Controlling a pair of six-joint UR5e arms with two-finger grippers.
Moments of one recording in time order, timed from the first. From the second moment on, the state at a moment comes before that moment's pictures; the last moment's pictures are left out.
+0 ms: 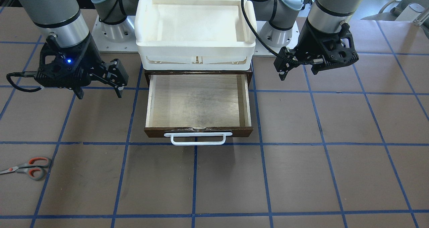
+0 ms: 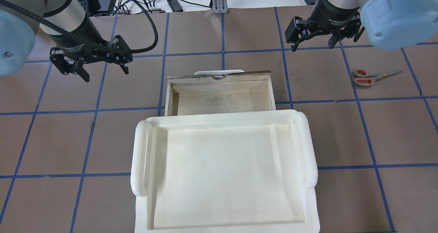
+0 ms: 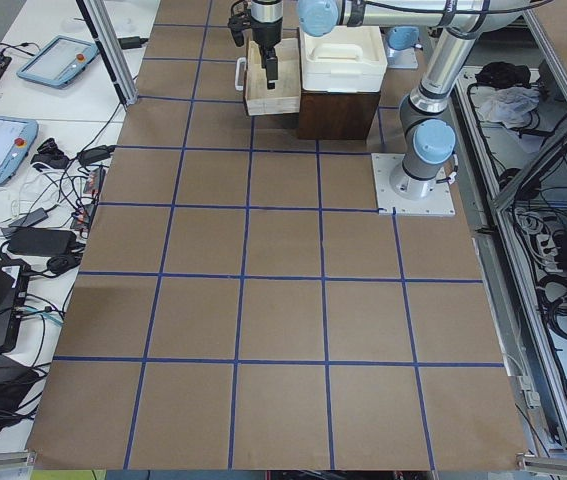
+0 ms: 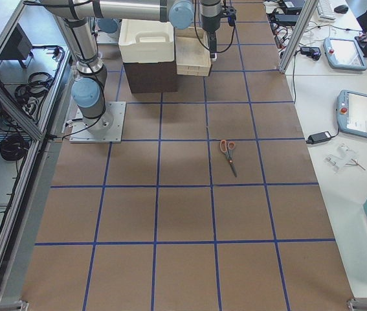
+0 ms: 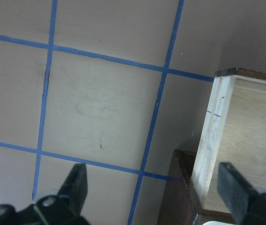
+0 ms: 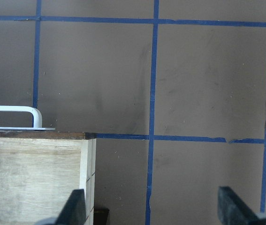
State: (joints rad) left arm -1.54 -1.55 -1.60 -1.56 1.61 -0.19; right arm 1.59 -1.50 1.57 -1.77 -1.55 -0.03
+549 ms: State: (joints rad) left arm -1.54 -1.55 -1.60 -1.57 1.61 -0.19; right arm 1.59 -1.50 1.57 -1.77 -1.56 -0.03
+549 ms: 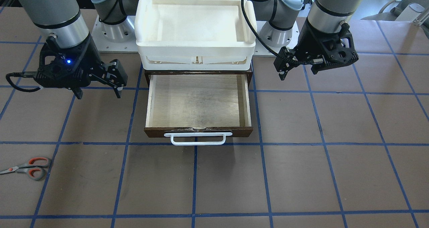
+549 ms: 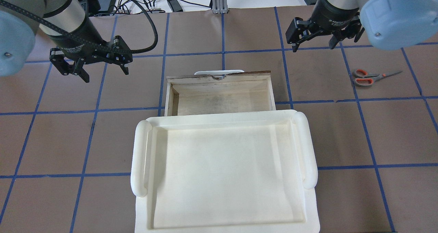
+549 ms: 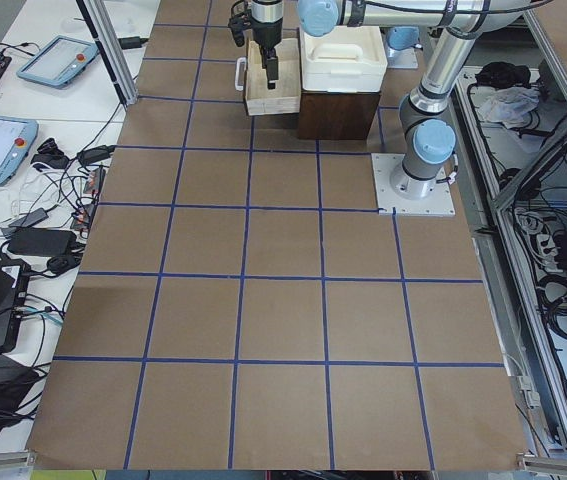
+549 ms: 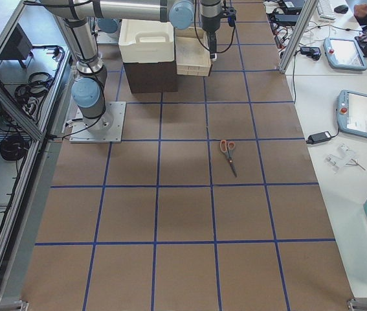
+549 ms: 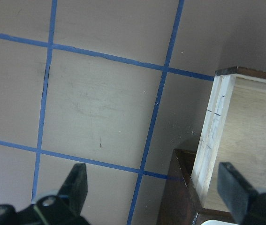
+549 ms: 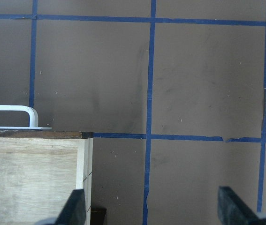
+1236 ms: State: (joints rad) left arm -1.54 -1.55 -1.60 -1.57 1.61 -0.19; right arm 1.58 -1.49 1.57 -1.77 -1.57 -0.03
